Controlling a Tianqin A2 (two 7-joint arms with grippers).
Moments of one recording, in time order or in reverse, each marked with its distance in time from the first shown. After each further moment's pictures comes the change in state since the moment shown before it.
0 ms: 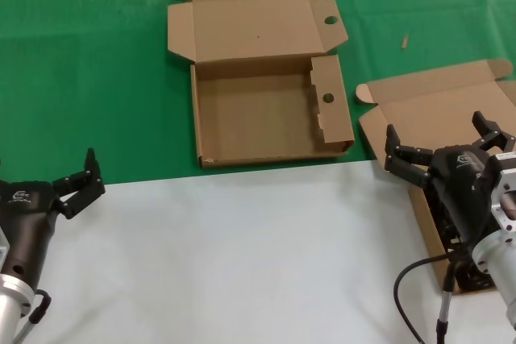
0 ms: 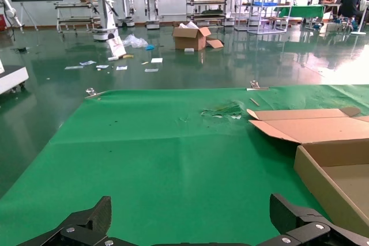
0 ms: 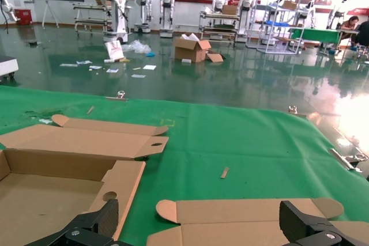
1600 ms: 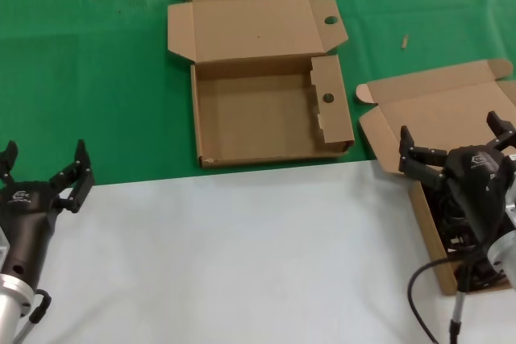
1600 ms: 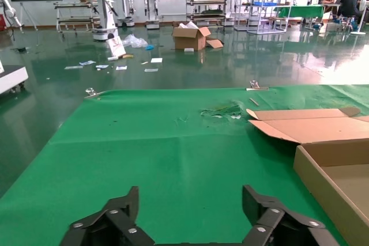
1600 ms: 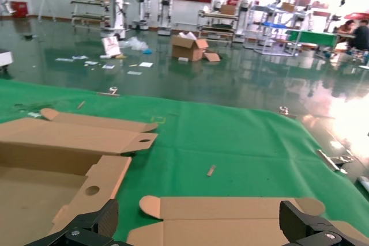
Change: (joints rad) left arm 0.000 0.000 0.000 0.000 0.000 0.000 0.000; right arm -0.005 0.010 0.047 -0.010 -0.003 -0.035 -0.017
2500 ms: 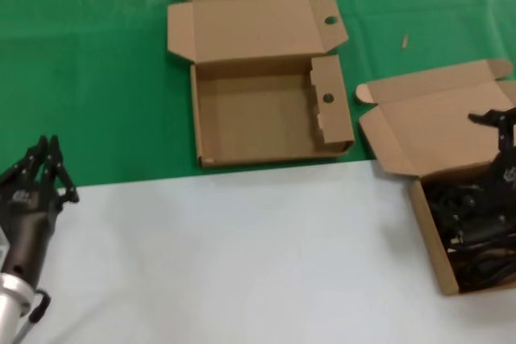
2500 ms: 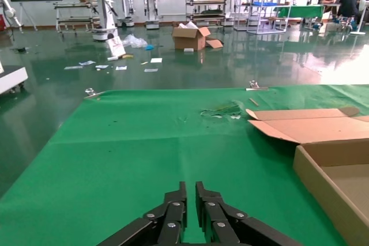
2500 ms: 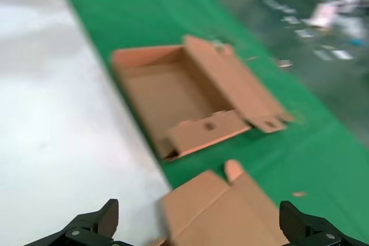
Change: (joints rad) left arm 0.000 0.000 0.000 0.000 0.000 0.000 0.000; right arm 0.028 0.821 -0.170 0.102 0.042 -0.399 0.047
